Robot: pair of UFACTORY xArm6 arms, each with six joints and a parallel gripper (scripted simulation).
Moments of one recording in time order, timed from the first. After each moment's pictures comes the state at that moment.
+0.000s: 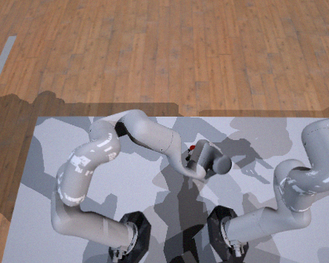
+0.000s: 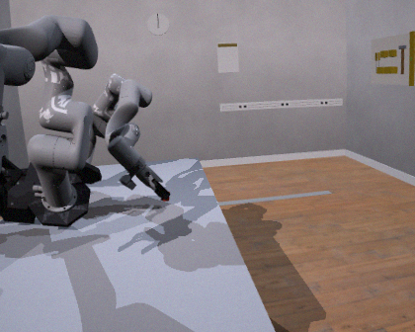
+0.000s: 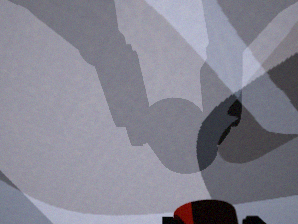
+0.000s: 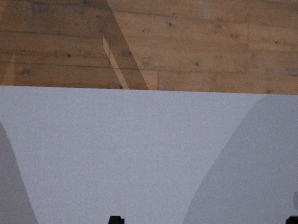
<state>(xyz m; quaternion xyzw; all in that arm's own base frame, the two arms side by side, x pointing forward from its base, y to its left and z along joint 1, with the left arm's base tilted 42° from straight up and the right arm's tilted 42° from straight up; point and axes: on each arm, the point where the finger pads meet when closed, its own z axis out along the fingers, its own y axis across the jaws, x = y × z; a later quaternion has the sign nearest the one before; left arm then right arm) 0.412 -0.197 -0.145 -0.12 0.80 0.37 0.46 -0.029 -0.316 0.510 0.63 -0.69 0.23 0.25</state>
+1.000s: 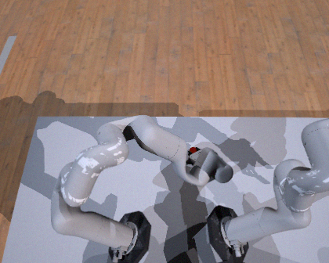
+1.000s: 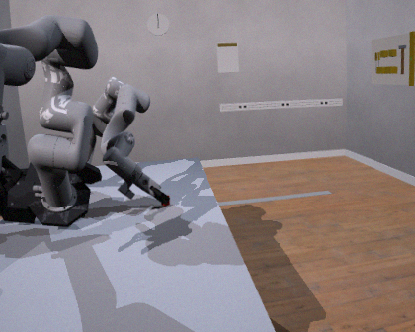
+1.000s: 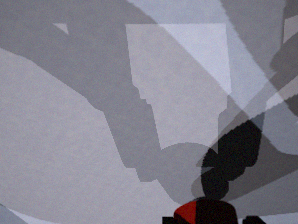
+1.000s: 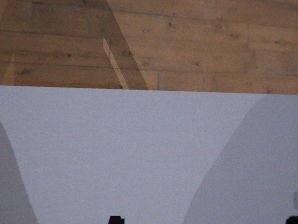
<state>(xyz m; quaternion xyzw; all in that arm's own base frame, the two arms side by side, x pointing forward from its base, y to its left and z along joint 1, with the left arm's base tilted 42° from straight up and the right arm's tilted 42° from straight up) 0.413 -0.185 -0.159 -0.10 0.77 0.38 0.50 -0.029 -0.316 0.510 0.63 -0.69 0.23 0.25</state>
